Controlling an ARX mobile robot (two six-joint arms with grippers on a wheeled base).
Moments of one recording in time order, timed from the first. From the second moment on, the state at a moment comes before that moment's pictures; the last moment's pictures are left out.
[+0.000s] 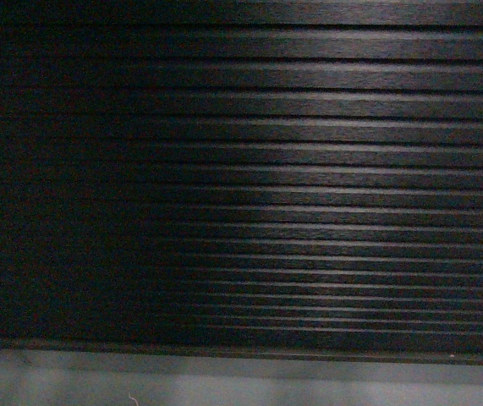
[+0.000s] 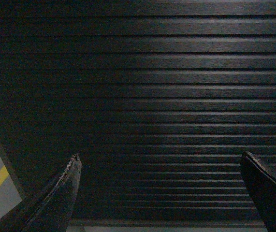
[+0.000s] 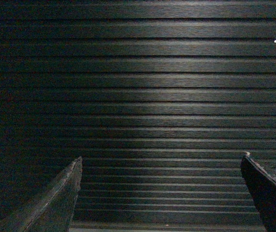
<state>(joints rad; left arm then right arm) 0.00 0.01 0.01 0.00 0.00 -0.01 0.00 0.00 0.01 -0.01 0.00 0.00</state>
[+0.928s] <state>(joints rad) 0.00 0.01 0.01 0.00 0.00 -0.01 0.00 0.00 0.01 0.00 0.00 0.00</state>
